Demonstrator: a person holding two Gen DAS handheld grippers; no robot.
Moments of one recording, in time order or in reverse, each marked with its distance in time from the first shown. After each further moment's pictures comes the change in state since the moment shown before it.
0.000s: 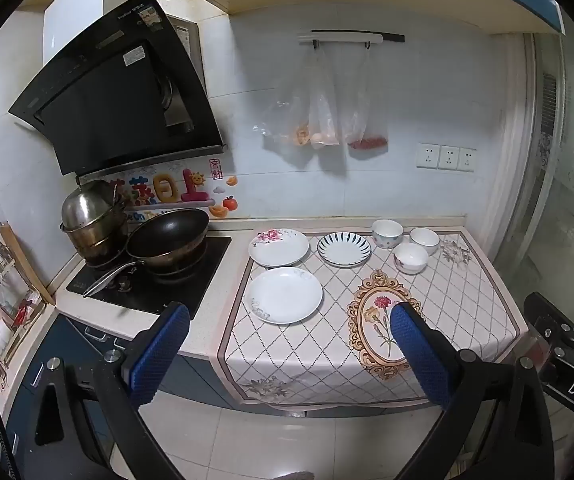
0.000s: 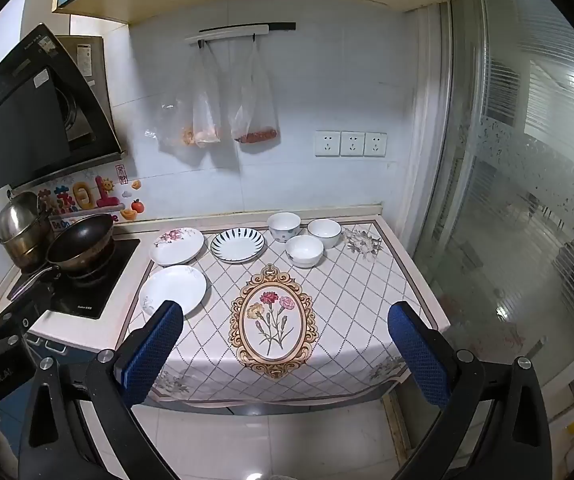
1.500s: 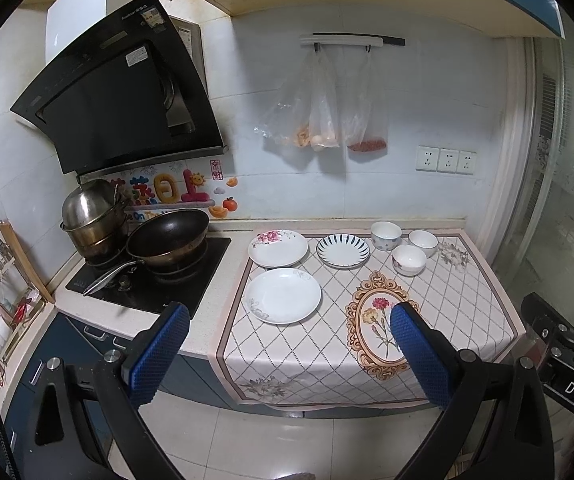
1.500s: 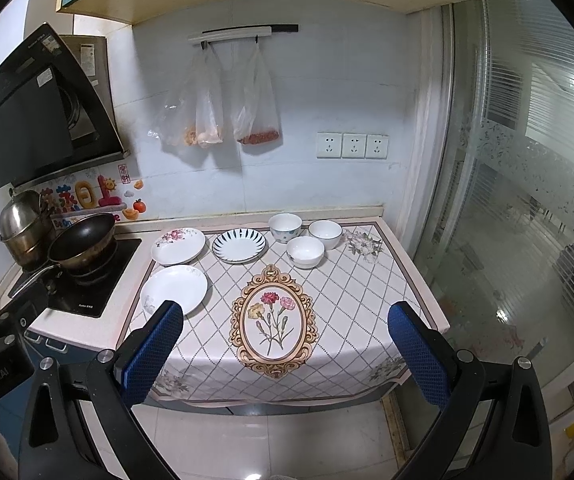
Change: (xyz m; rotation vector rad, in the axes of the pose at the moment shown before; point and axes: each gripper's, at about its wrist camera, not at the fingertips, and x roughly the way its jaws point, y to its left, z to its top) left arm -0.007 0.000 0.001 -0.011 -0.004 -0.004; right arm -0.006 -0.002 0.005 -0.002 -0.005 0.000
